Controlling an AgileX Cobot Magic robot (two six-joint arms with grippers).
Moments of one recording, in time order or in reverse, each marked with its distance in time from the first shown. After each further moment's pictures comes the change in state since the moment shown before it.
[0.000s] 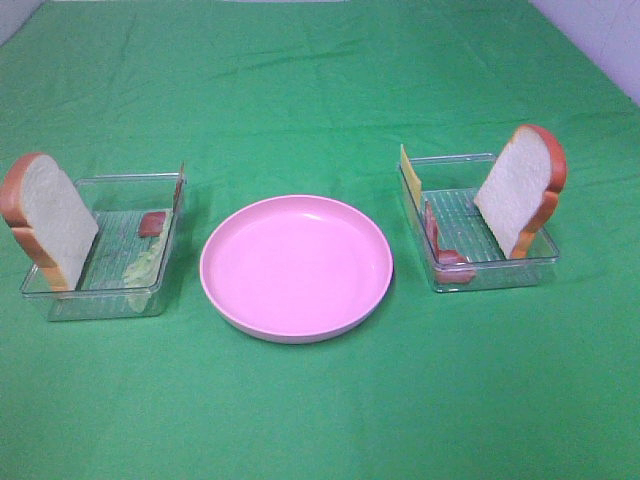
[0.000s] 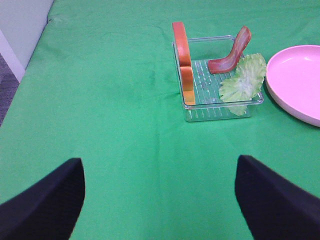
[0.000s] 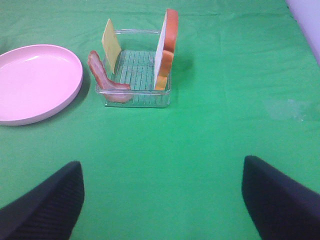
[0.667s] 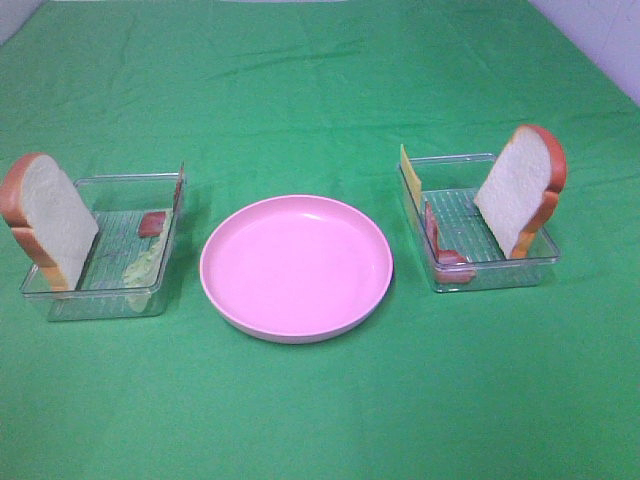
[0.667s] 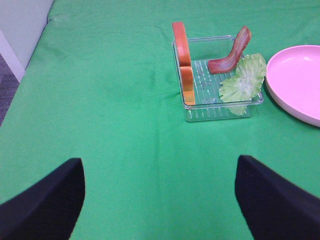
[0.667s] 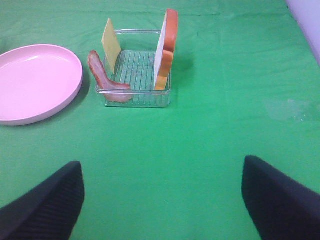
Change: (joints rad) left arm 0.000 0.000 0.000 0.000 0.000 0.000; right arm 0.000 0.000 0.000 0.000 0.000 0.000
